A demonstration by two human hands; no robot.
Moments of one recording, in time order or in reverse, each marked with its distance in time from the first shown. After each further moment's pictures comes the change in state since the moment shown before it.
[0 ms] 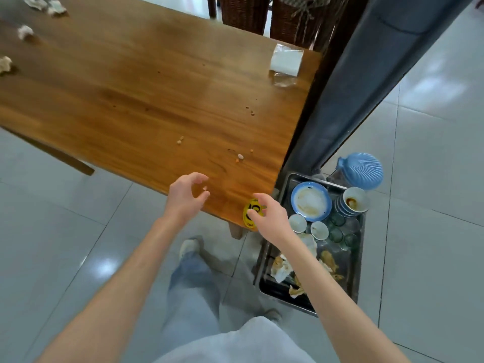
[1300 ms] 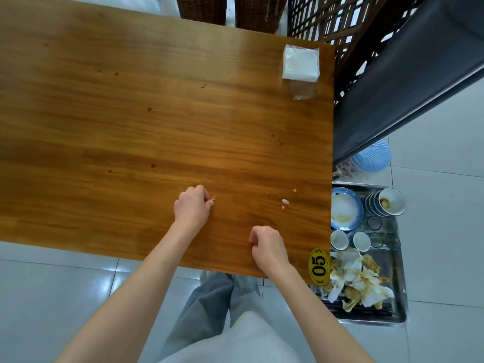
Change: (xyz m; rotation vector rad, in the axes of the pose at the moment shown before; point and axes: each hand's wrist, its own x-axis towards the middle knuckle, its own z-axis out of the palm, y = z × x) left_hand 0.212 -0.078 -0.035 0.364 -0.295 0.004; right_hand 0.134 -0.102 0.122 -0.295 0.095 0.219
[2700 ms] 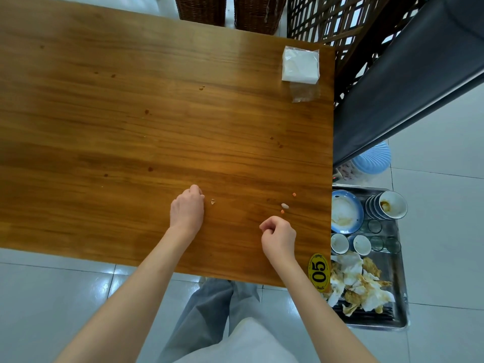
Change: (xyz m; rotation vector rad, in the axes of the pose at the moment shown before) left_hand 0.004 -0.003 0.002 0.037 0.122 0.066; right_hand 0.020 0.006 -0.014 0.388 0.229 0.248
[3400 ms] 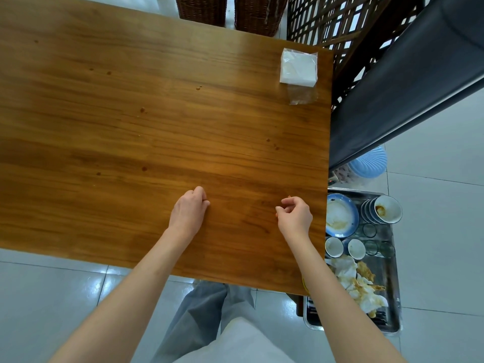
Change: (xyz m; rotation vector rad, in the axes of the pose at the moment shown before) left_hand -0.001 0.007 0.003 -0.073 -0.075 0.081; right_hand 0.057 0.001 -0.032 0.150 0.148 0.102
